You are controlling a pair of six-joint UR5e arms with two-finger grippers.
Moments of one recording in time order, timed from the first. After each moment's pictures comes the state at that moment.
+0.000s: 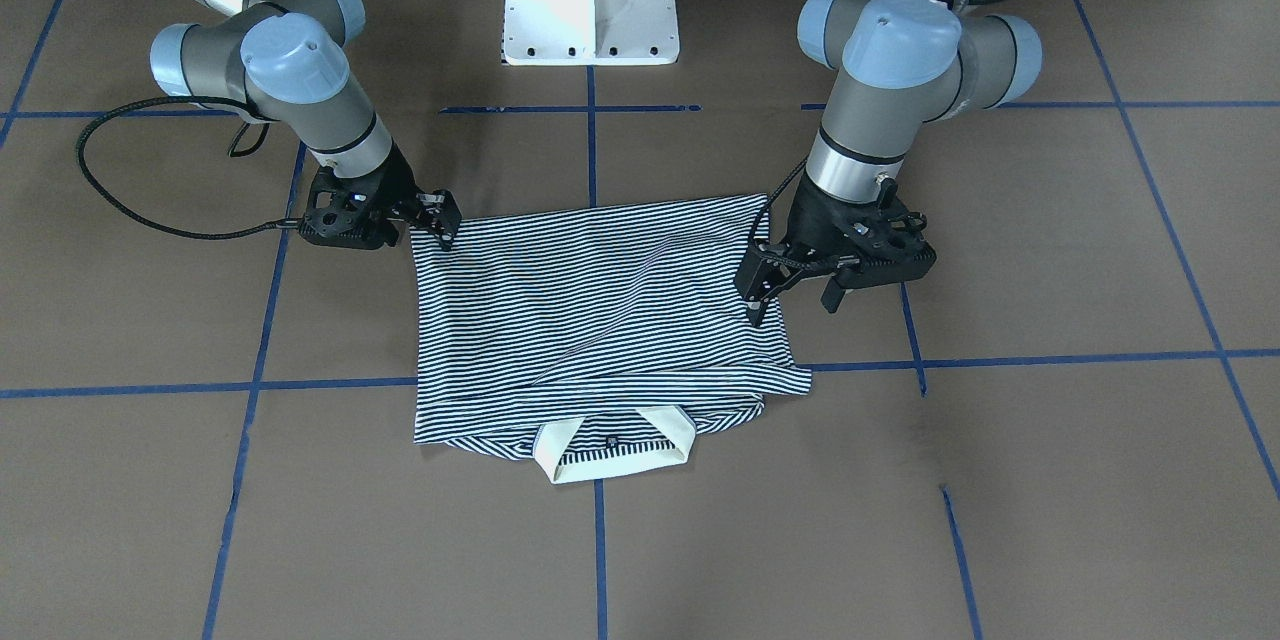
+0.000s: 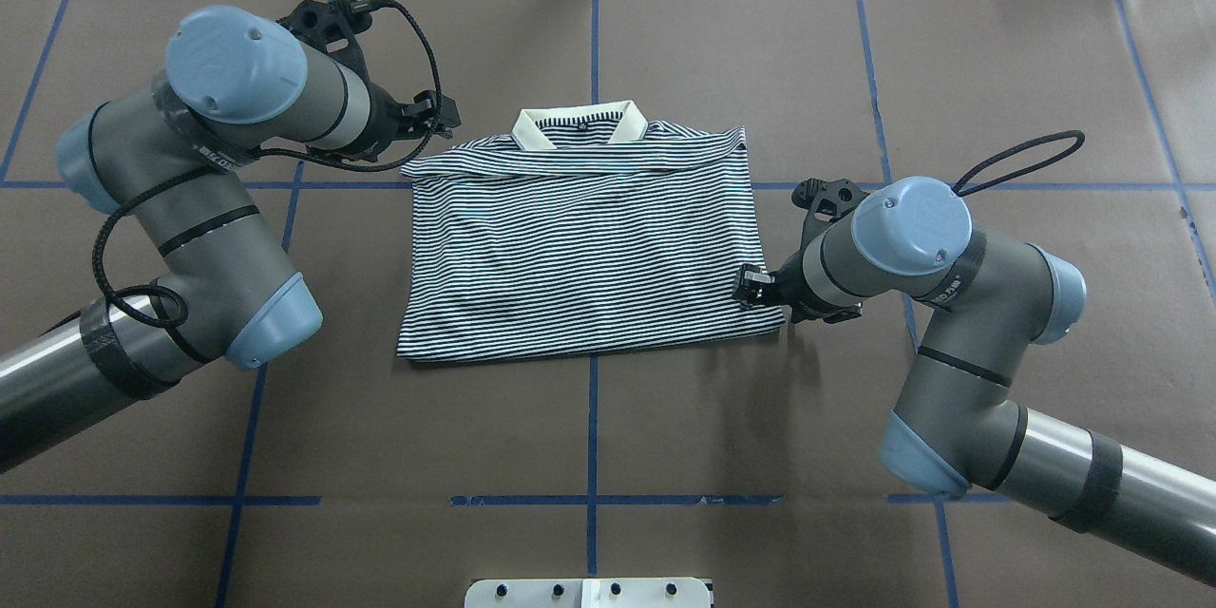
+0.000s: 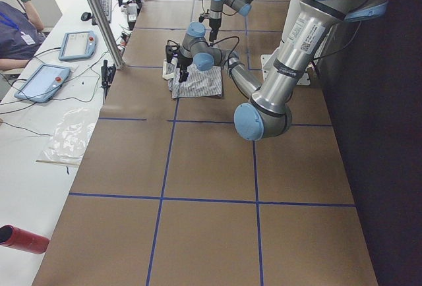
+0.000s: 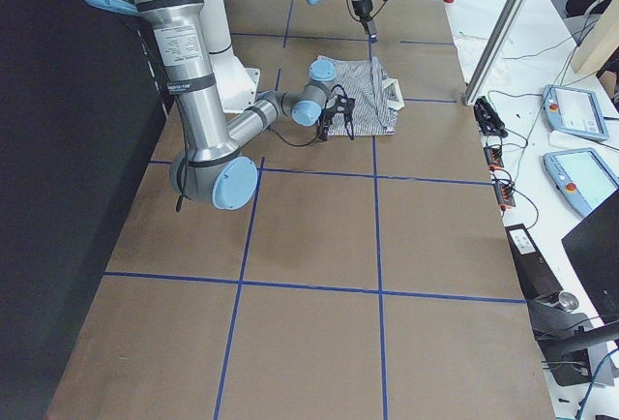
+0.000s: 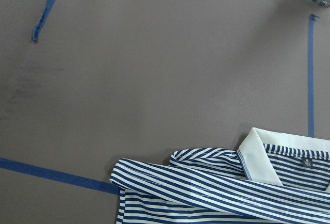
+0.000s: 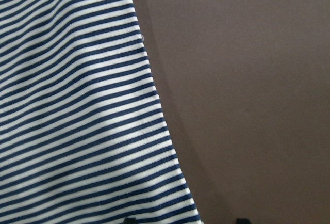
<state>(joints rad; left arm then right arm) -0.74 -2.12 -1.66 -1.90 -1.79 -1.37 0.56 -1.24 1.71 -1.19 1.92 1.43</state>
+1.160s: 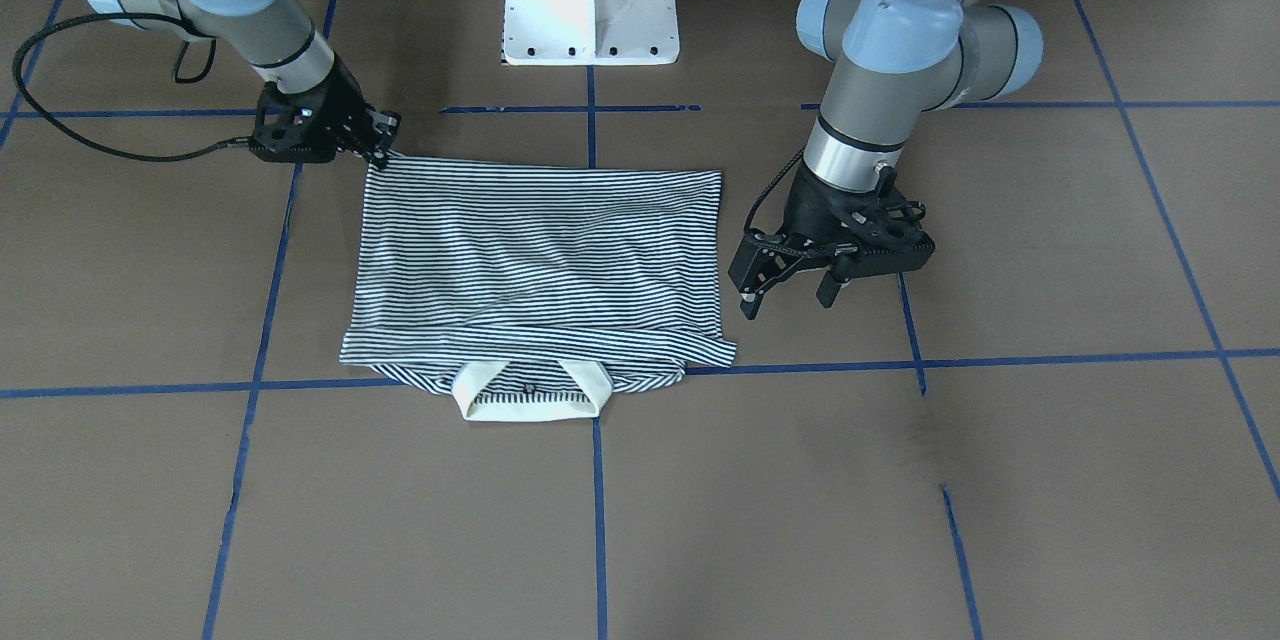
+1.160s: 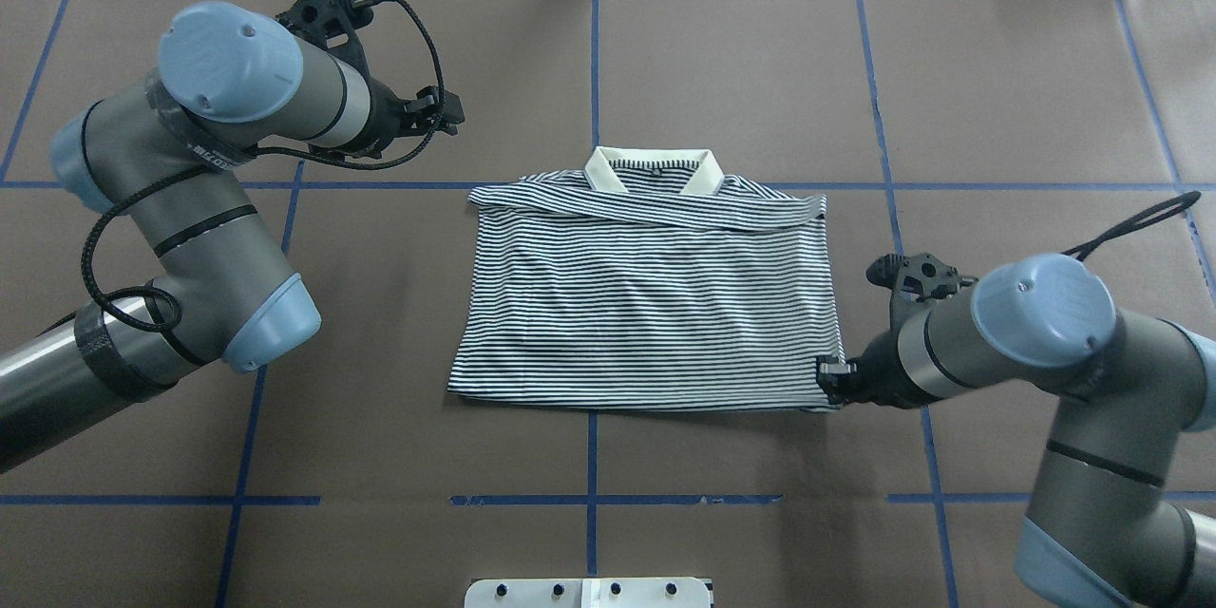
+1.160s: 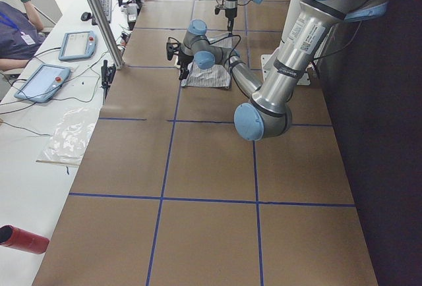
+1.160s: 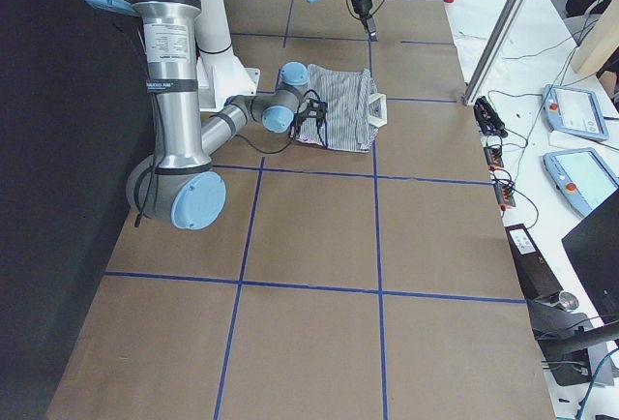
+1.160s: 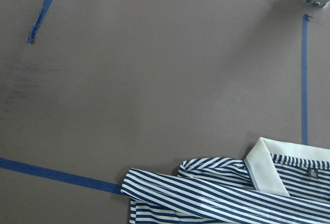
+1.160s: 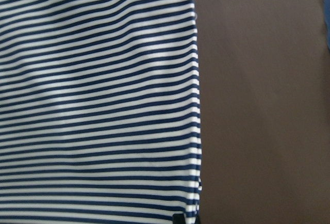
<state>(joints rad) -0.74 -2.12 -1.69 -1.90 -1.79 -1.37 0.45 -1.54 2.03 -1.19 1.97 1.45</state>
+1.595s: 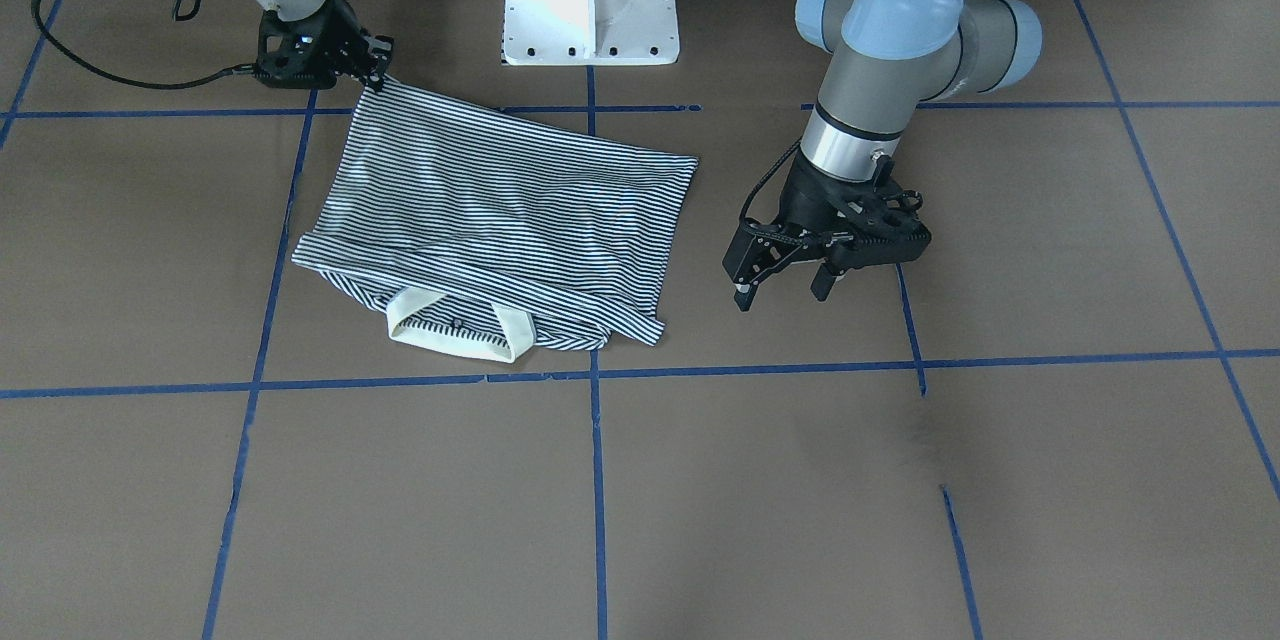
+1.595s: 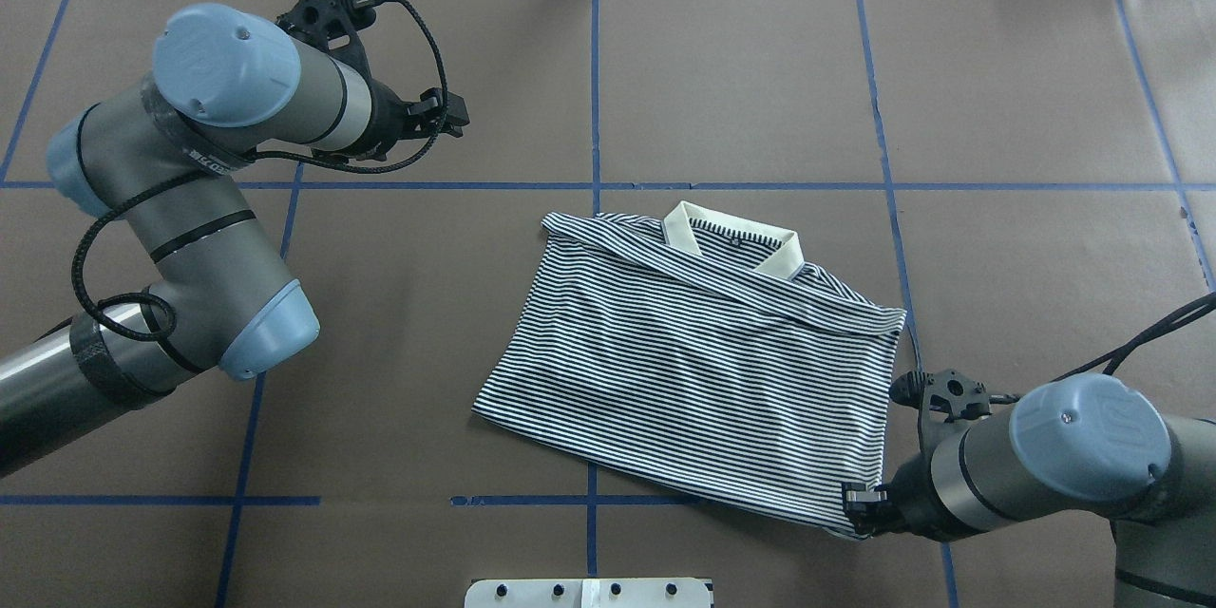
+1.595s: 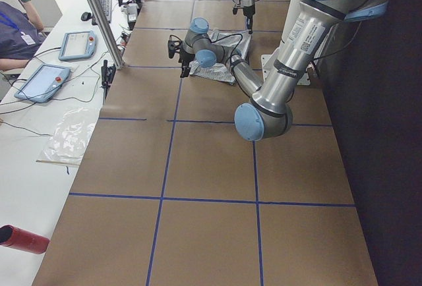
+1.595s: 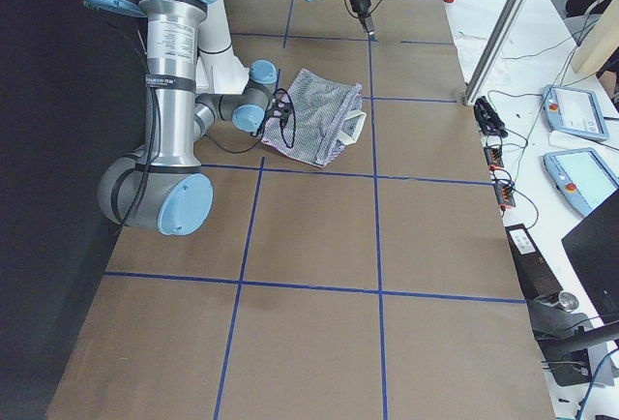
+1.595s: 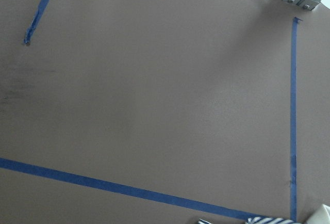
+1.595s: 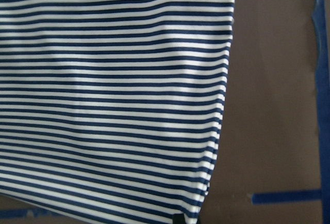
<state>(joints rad) -0.73 -2.12 -1.71 -1.90 -1.79 -1.37 0.25 -1.68 2.16 -1.18 1.95 1.56</state>
